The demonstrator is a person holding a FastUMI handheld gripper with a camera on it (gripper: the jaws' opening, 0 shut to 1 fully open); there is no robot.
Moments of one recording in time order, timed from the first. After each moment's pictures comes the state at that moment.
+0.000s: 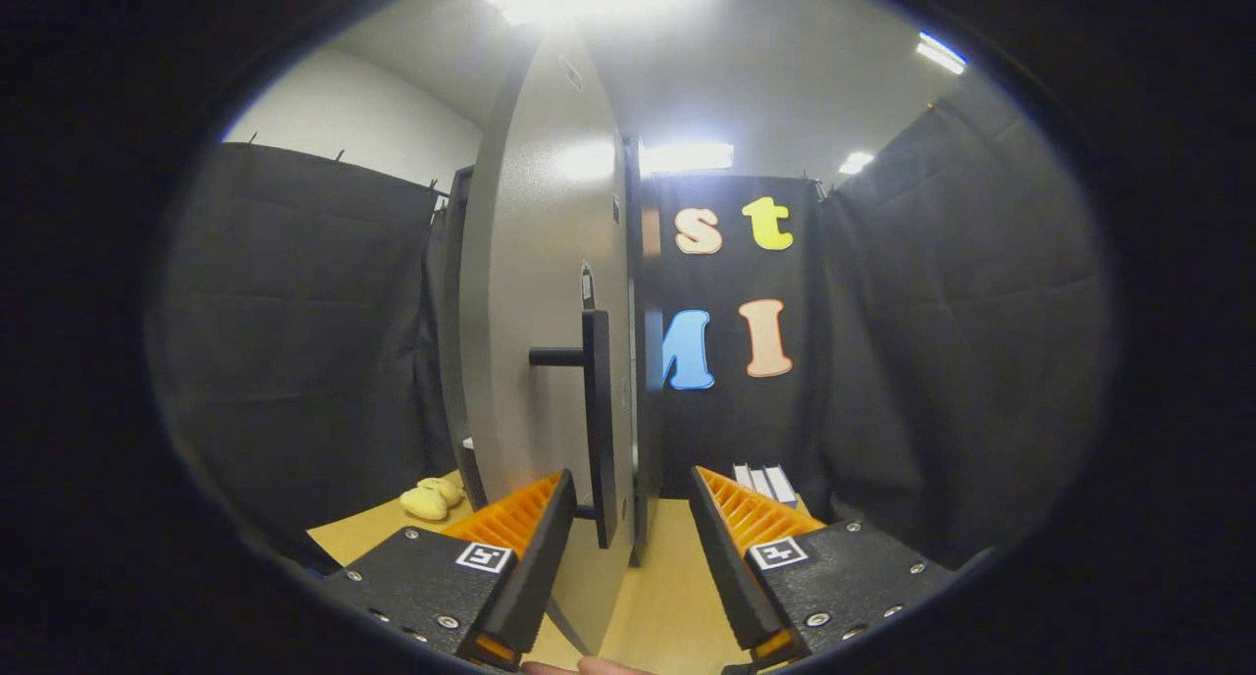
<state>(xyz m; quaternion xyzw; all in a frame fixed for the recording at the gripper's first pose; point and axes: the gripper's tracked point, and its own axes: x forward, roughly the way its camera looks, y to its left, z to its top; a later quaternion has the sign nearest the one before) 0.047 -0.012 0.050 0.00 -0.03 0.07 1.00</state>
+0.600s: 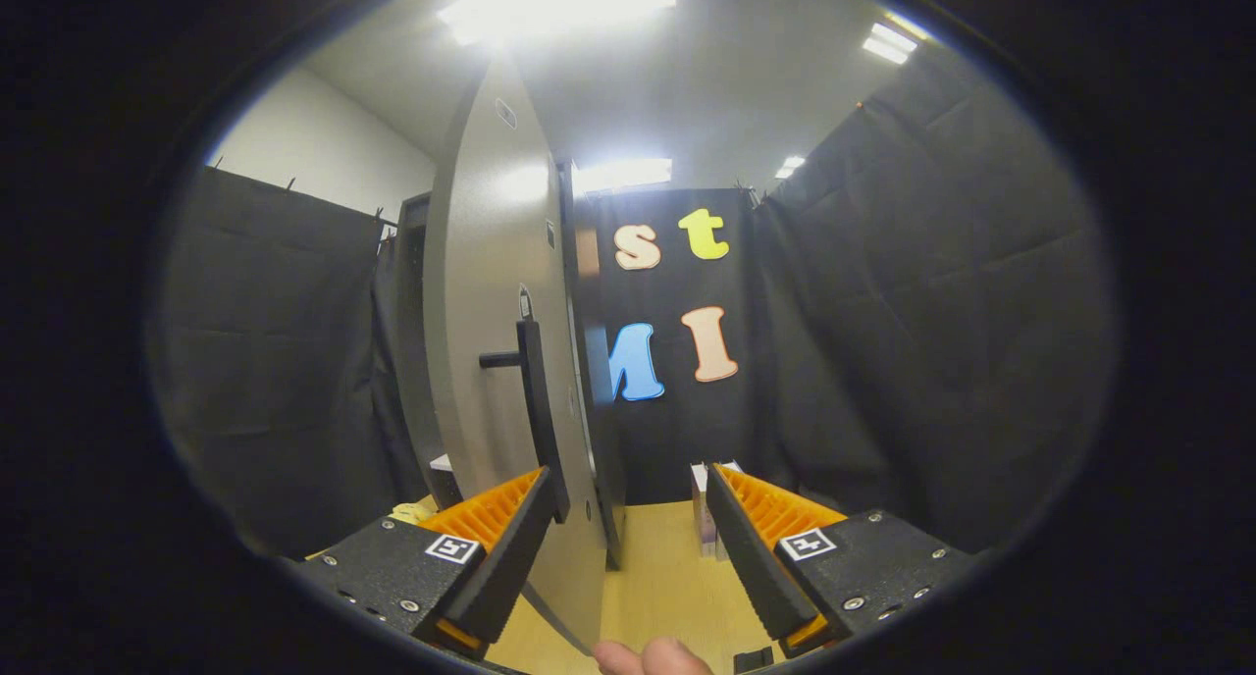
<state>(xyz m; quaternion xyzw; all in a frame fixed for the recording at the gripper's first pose) 0.034 -0.018 0.049 0.07 -0.05 0.01 1.00</state>
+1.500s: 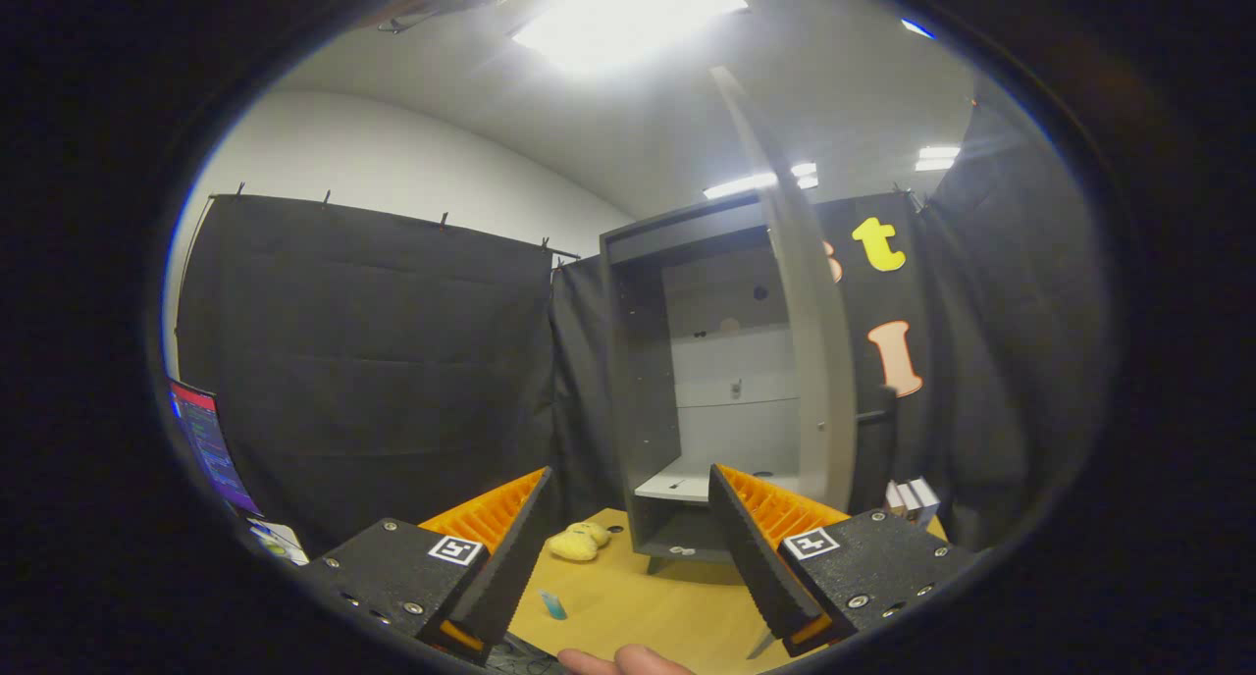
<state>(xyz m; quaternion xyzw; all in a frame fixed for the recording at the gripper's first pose) 0.015 0.118 0.074 0.07 -0.08 0.28 0.95</state>
